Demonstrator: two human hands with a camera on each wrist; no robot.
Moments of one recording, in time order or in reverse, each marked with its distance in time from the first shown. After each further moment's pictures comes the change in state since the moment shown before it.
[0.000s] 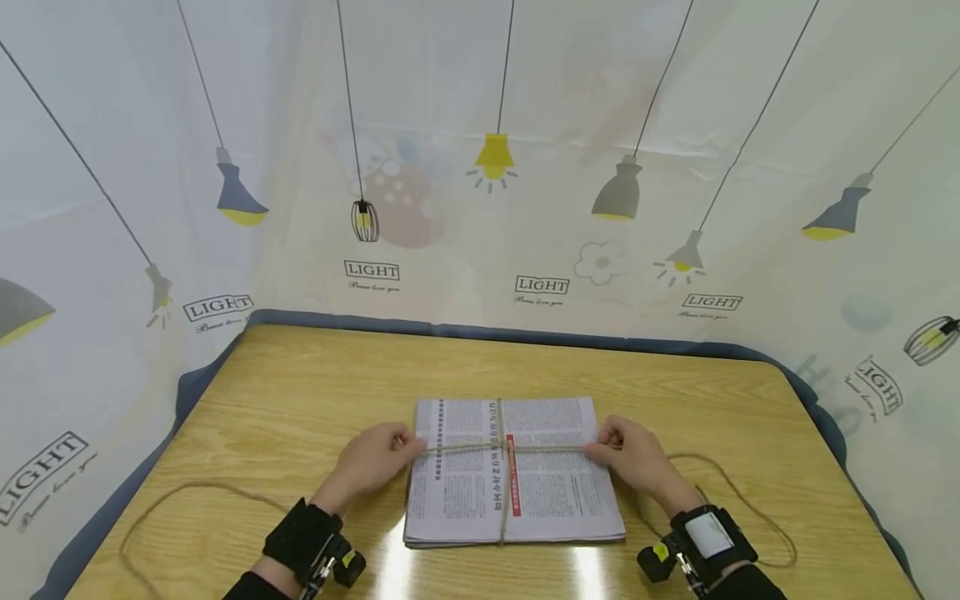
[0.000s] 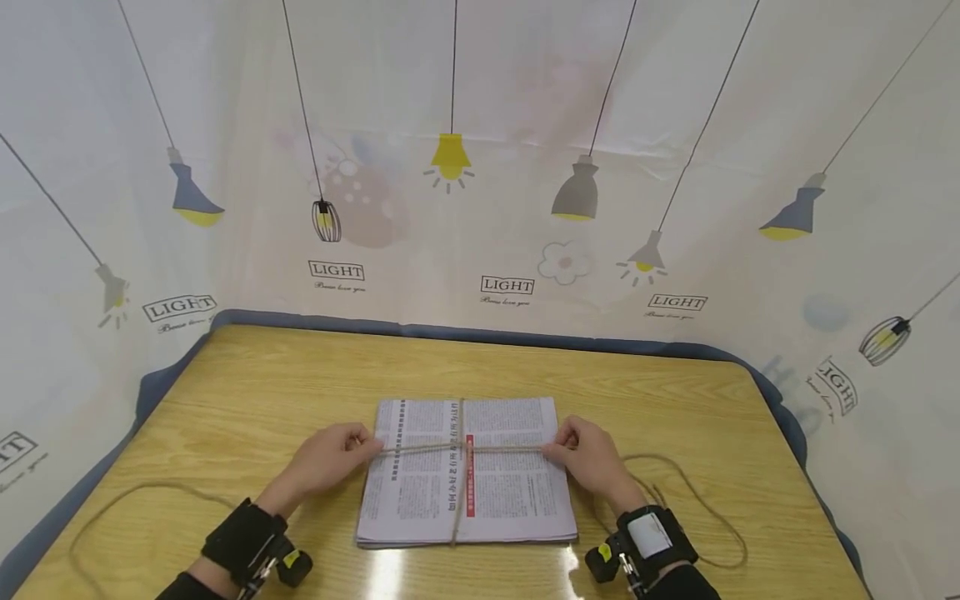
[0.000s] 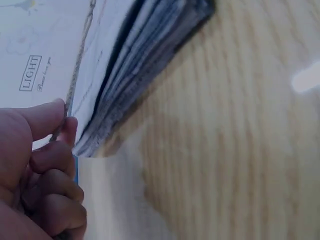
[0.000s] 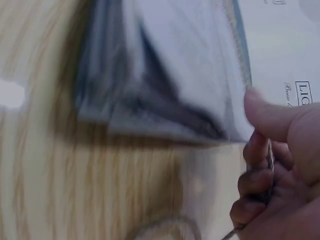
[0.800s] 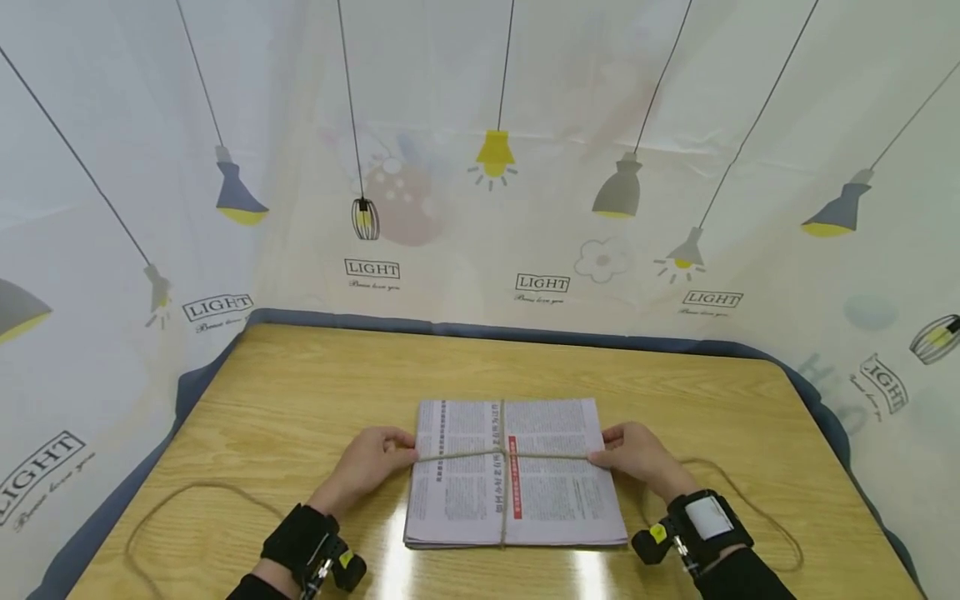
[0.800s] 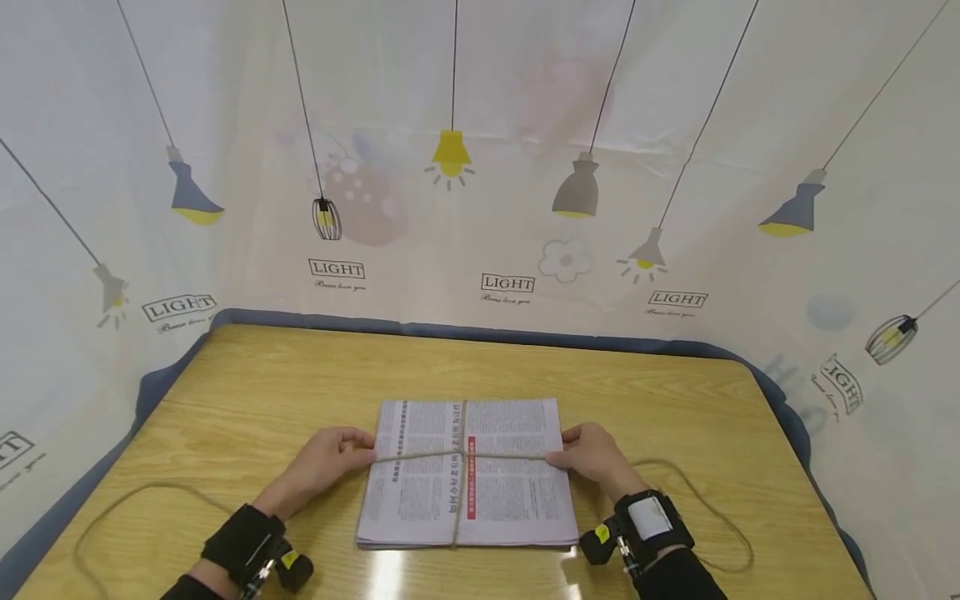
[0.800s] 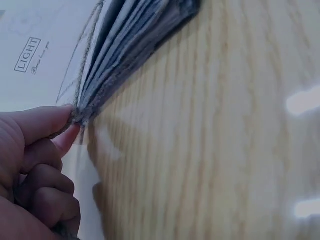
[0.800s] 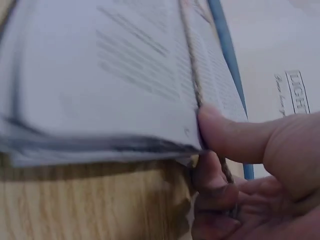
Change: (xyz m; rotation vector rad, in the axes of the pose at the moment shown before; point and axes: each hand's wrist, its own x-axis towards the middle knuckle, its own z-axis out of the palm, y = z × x) left_hand 0.002 -0.016 0.008 -0.285 -0.023 -0.090; right_hand 0.005 -0.002 -0.002 0.061 -0.132 0.226
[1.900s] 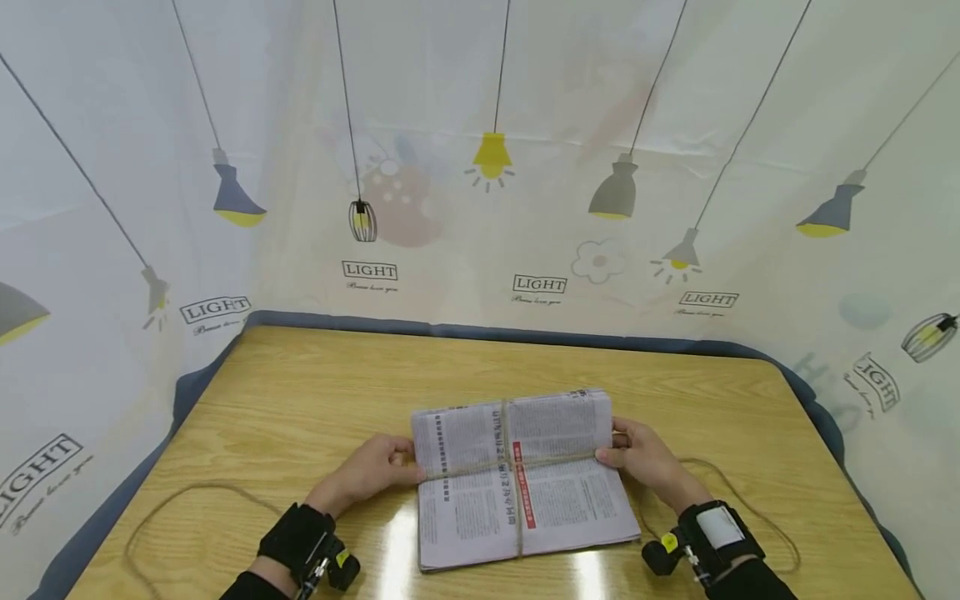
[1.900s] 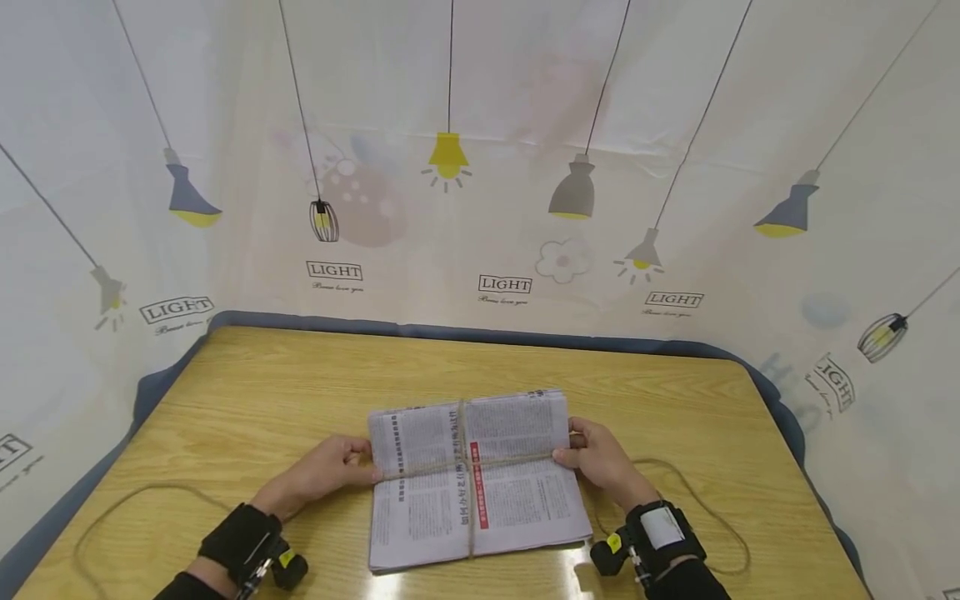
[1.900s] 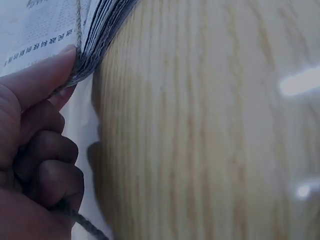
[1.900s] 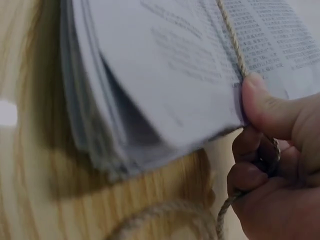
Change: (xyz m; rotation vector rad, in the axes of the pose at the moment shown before) left_hand 0.003 -0.006 -0.007 -0.039 -0.327 0.177; right_hand -0.003 0.018 -0.007 0.247 -0.081 -0.178
